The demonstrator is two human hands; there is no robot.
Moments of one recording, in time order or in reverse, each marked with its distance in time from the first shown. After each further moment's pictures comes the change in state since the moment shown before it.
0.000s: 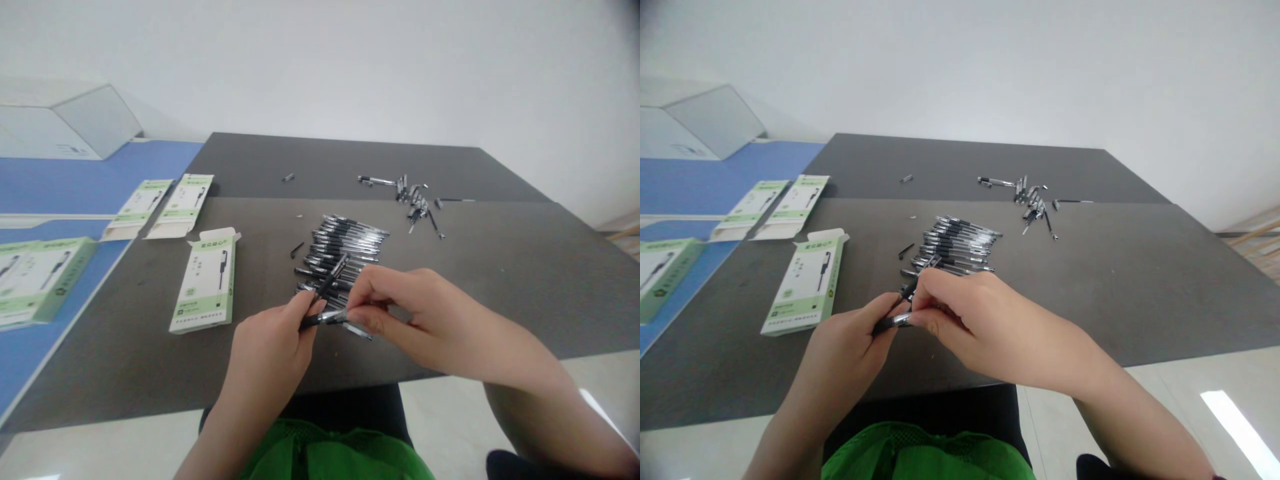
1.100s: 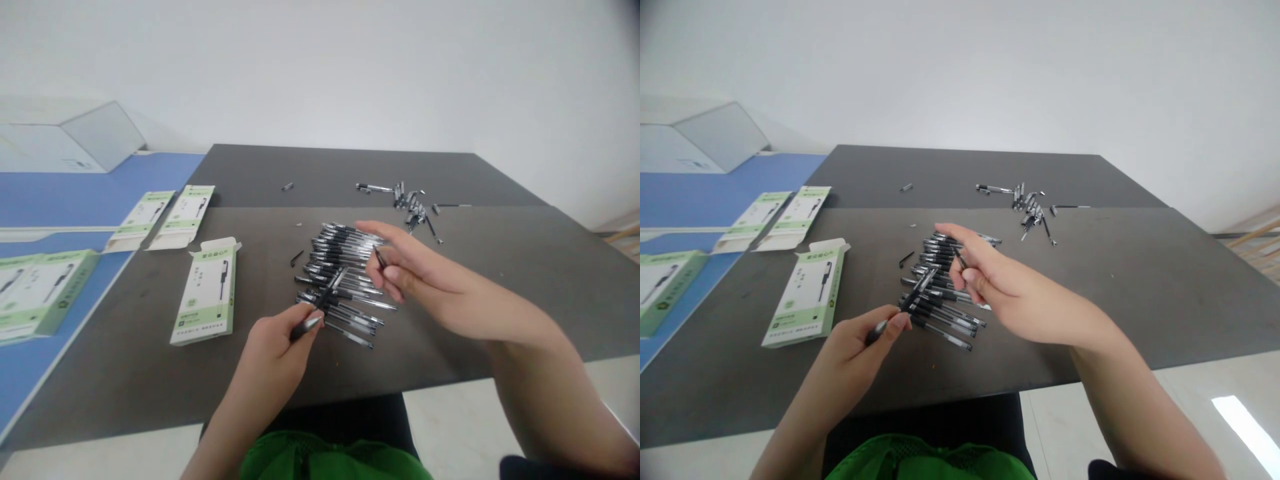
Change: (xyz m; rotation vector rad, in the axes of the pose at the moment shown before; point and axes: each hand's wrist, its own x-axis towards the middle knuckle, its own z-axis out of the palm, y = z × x) left_hand 0.002 -0.010 0.007 -0.645 0.002 -0.010; right_hand 0.003 0.037 -0.015 0.392 0.127 0.063
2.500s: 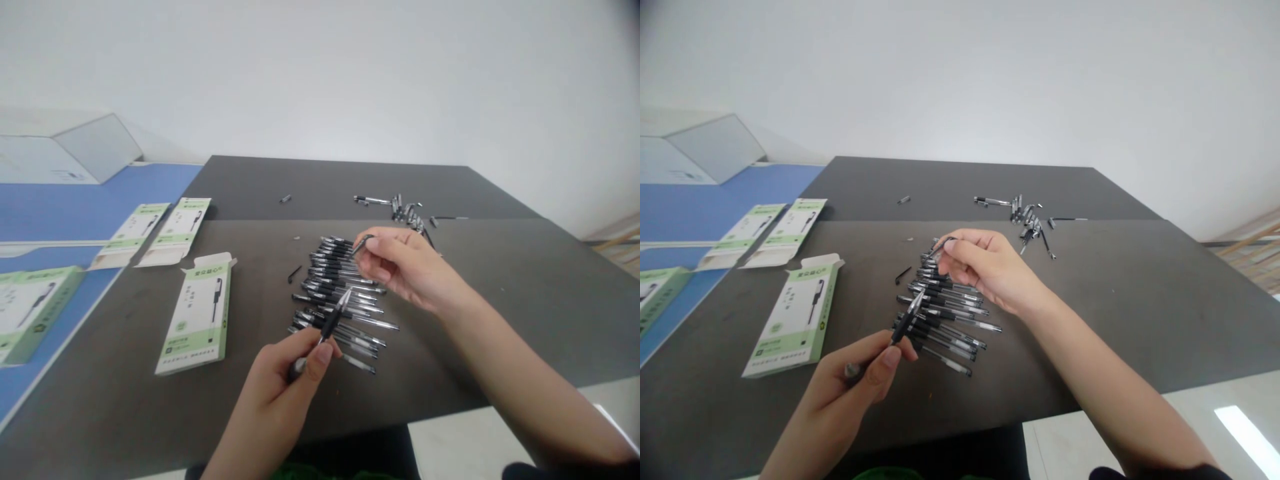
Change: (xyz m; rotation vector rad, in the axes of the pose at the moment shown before) left_hand -0.004 0.003 0.006 -0.360 -0.014 0.041; right_hand 0.060 0.016 0.001 0.579 0.207 0.019
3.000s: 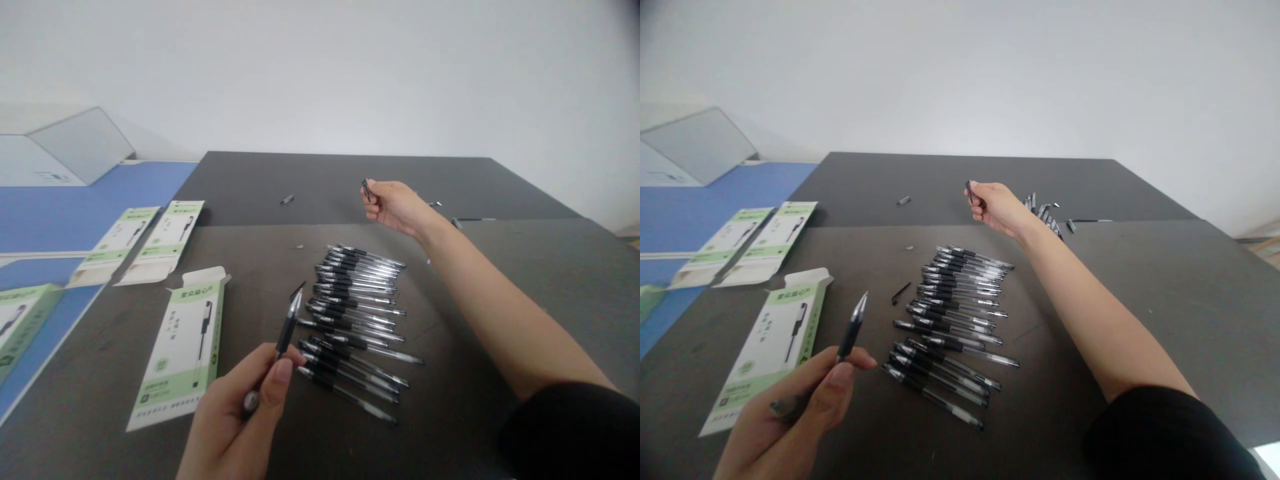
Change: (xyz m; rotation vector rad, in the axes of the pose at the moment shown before) left_hand 0.007 -0.003 -0.017 0.104 0.381 -0.233; right_hand 0.153 0.026 -0.098 -1.036 0.172 -0.157
